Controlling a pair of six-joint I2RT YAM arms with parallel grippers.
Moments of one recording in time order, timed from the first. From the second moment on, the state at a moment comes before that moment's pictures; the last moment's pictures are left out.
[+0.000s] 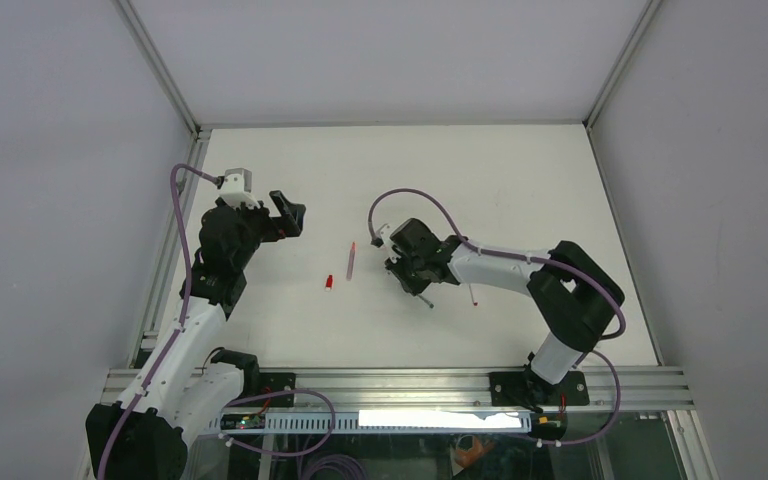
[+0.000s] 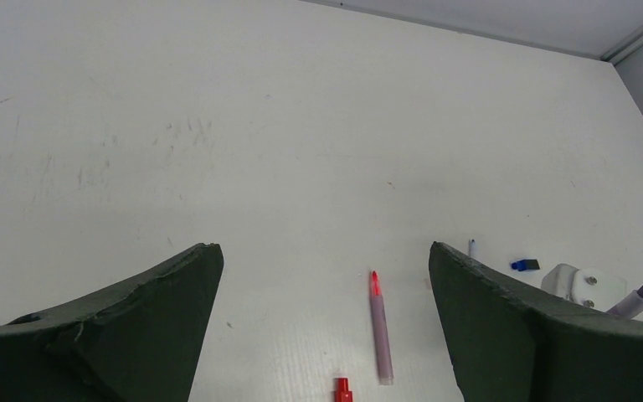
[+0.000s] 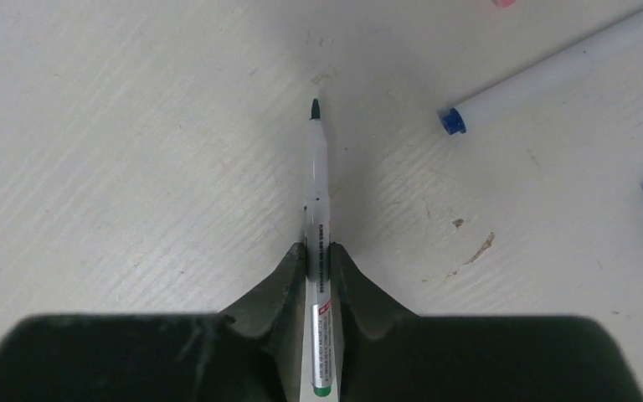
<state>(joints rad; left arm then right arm) -0.18 0.85 0.60 0.03 -0.01 -0.34 0.87 1.67 0.95 -0.35 -0.03 -0.01</state>
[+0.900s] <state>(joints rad) -0.24 0.91 0.45 0.39 0.39 -0.45 0.89 1.26 0.77 0.22 0.15 0.17</state>
